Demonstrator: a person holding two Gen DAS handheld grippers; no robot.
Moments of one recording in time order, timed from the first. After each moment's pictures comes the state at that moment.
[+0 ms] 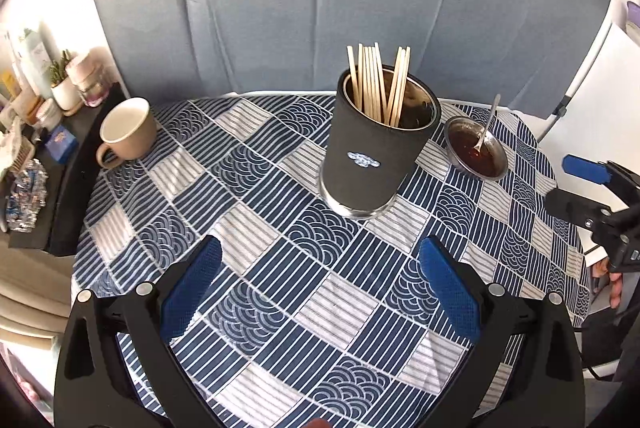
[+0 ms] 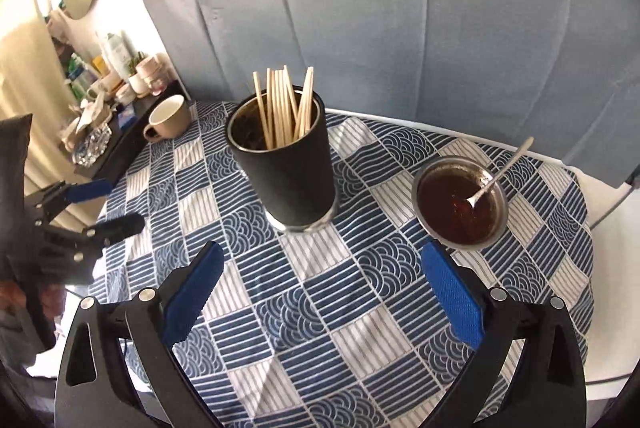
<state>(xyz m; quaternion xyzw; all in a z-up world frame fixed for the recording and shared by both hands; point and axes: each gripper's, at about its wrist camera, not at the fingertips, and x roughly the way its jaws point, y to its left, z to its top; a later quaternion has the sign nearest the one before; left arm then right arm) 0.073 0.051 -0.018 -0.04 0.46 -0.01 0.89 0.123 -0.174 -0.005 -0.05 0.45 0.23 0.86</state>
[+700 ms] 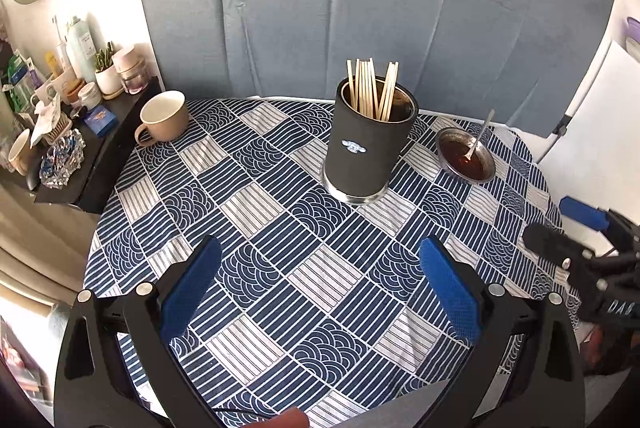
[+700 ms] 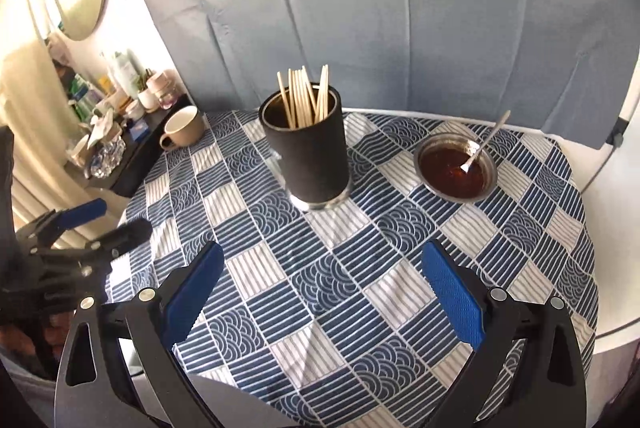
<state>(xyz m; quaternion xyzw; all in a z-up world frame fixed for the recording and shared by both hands) 0.003 0.032 0.011 -0.07 0.43 0.04 0.90 0.047 -0.175 0.010 -0.02 0.44 0.19 0.88</state>
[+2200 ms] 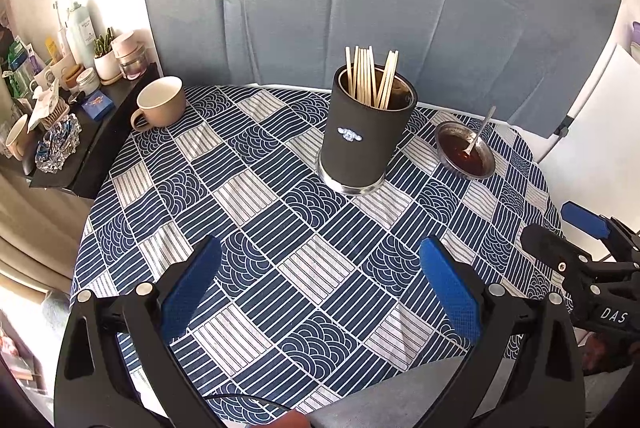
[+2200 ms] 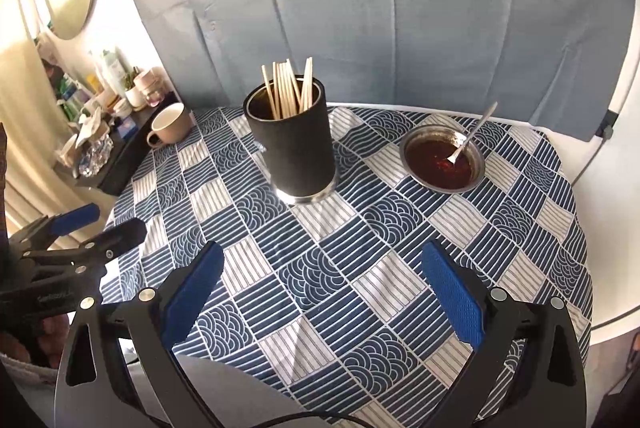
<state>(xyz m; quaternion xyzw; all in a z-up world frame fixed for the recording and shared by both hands) 0.004 0.026 0.001 -0.08 0.44 0.04 0.89 0.047 -0.179 0.003 -0.02 0.44 0.18 0.88</state>
